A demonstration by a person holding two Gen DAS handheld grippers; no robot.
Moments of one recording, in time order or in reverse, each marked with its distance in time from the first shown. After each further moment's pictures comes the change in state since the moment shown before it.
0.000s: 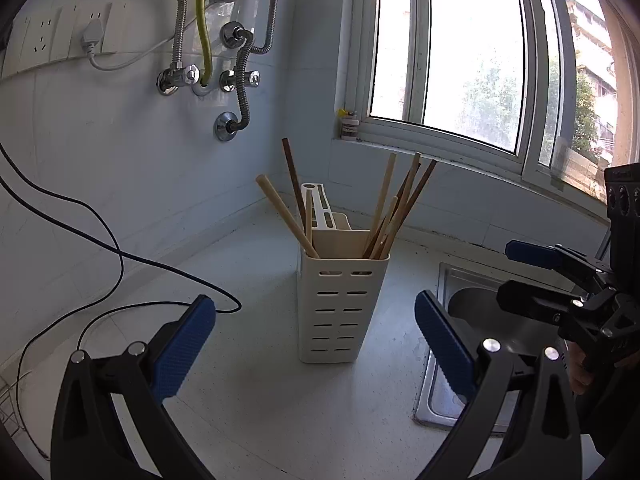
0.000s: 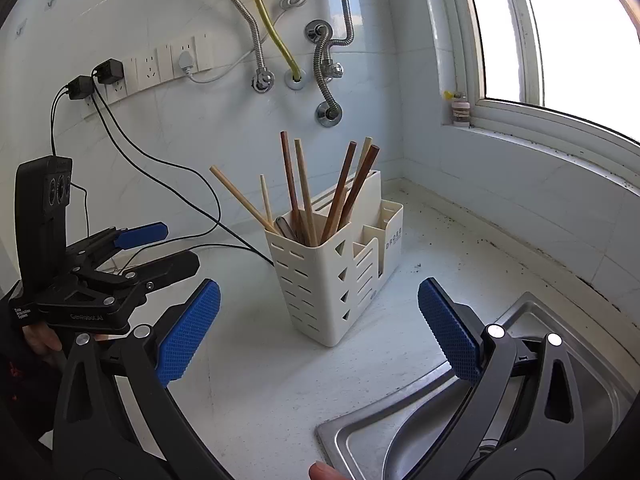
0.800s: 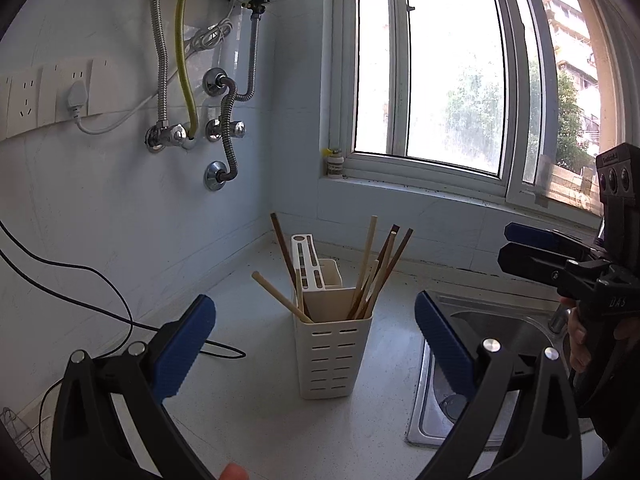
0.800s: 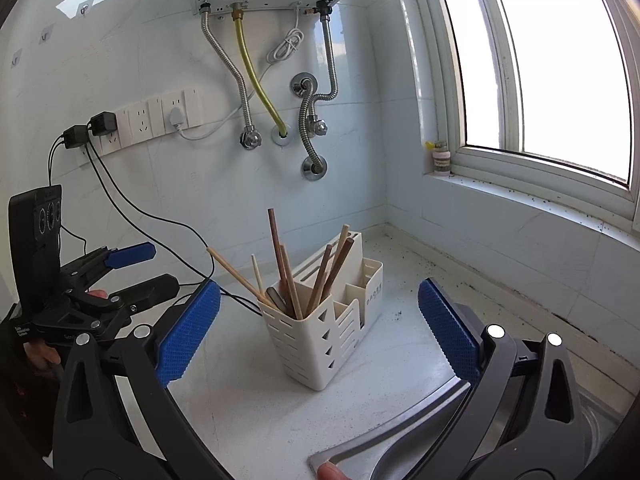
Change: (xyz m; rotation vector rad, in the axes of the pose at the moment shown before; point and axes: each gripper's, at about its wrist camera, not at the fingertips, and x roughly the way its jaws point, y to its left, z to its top) left arm -0.023 -0.008 0.042 0.068 -0.072 -0.022; right arm -0.032 -0.016 0.044 0.031 -0.105 -0.043
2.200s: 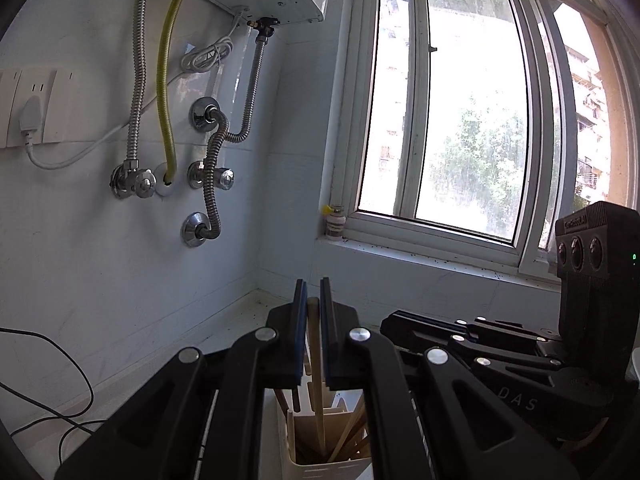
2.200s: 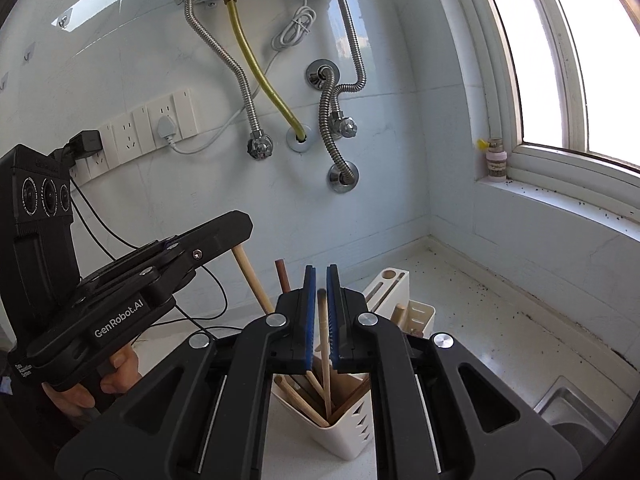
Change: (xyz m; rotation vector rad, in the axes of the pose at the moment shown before) left arm 0.074 0.013 0.073 -0.083 -0.153 -0.043; right arm 0.109 0.001 0.055 0.032 0.003 0.120
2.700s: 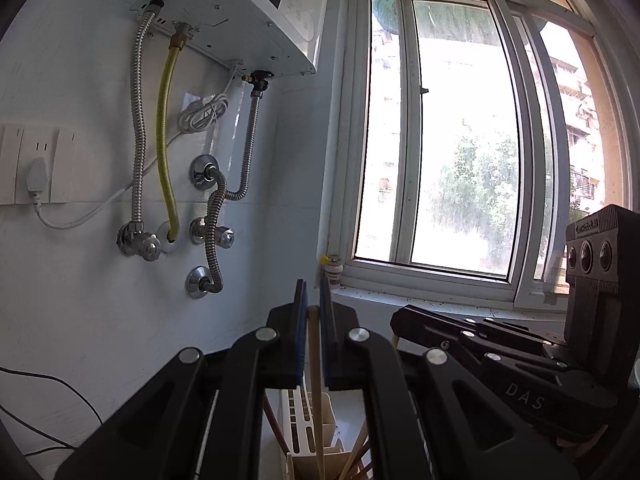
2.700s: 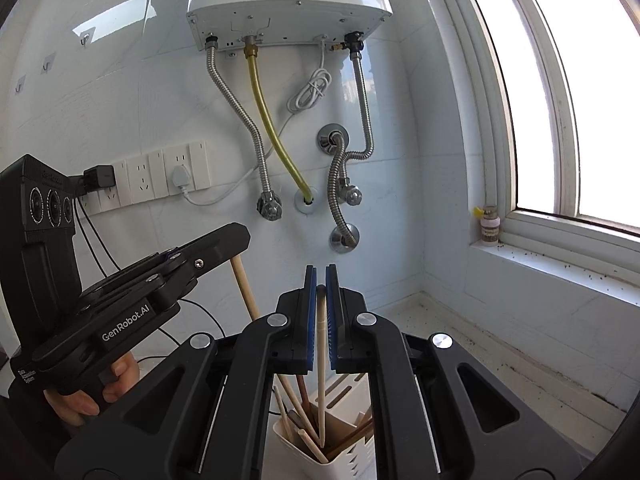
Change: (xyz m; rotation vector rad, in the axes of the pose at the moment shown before) left arm -0.020 -0.008 0.032 0.018 -0.140 0.001; right arm -0.025 0.010 0.034 -0.063 -0.132 -0.006
